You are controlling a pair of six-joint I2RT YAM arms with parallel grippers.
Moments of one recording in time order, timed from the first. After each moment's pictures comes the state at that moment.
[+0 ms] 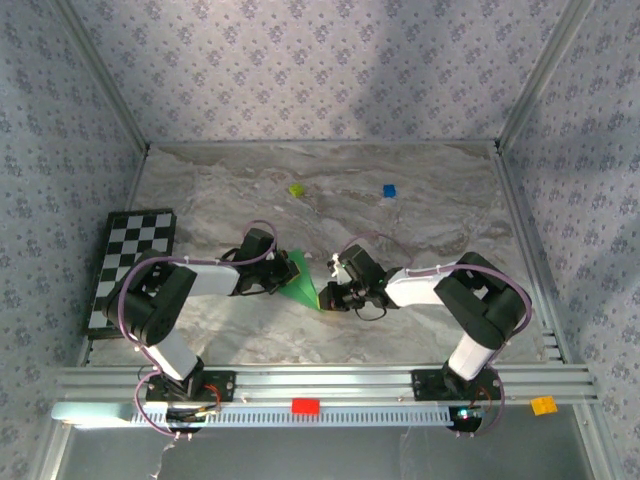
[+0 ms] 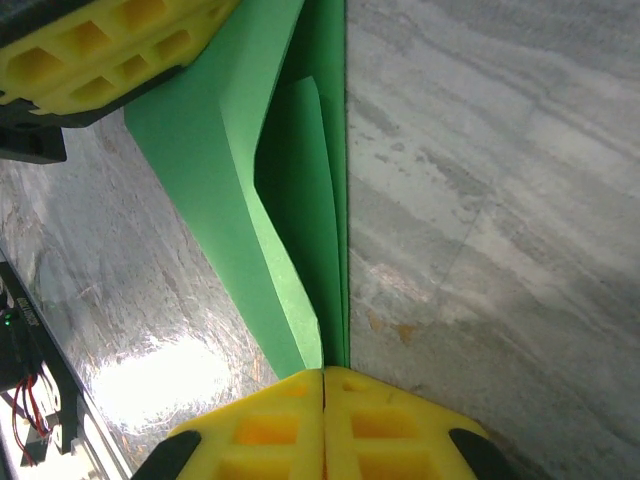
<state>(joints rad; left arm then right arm) -0.55 1.65 0.61 0.18 0.35 -1.13 0.80 1.67 0.66 0.11 -0.47 0.72</state>
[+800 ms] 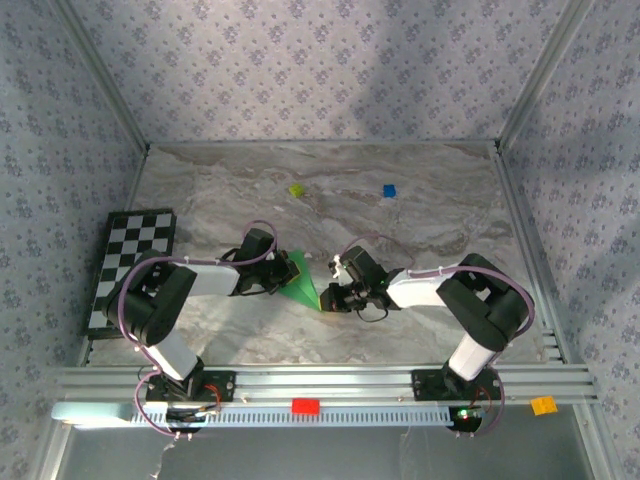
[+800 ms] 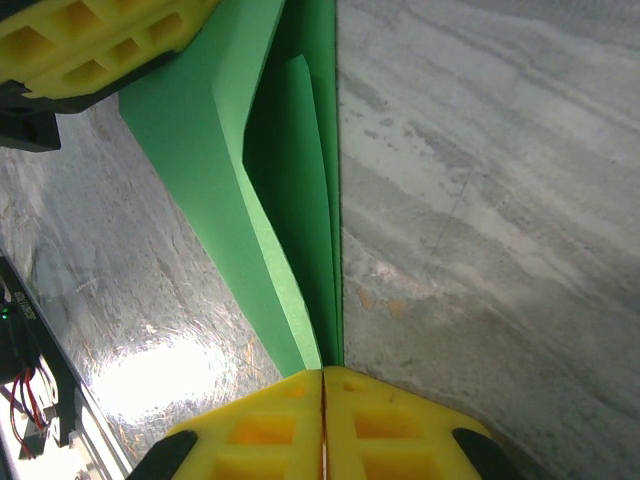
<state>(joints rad) -0.55 1.65 0.61 0.18 0.35 -1.13 0.80 1.66 0.64 0.10 -0.47 0.72</state>
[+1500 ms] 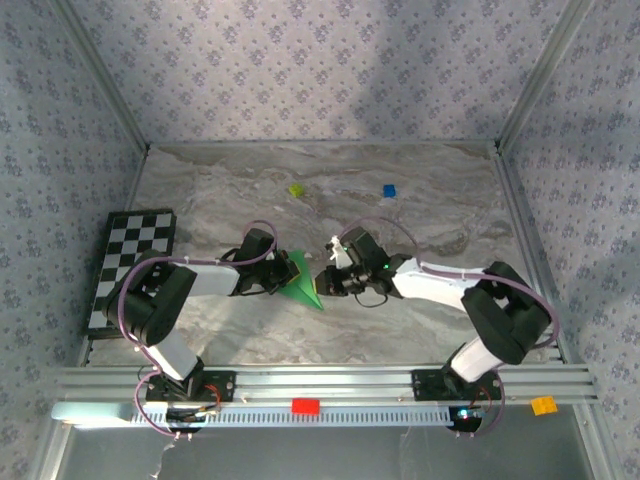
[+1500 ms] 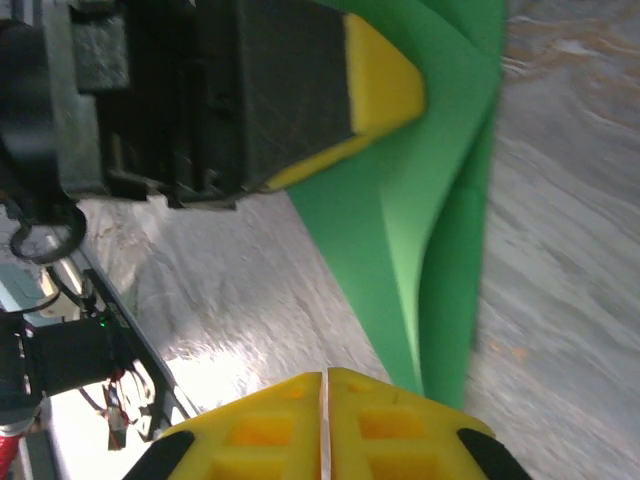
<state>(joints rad) -0.55 1.65 0.61 0.18 0.35 -1.13 0.78 1.57 0.80 -0.06 -0.50 0.69</state>
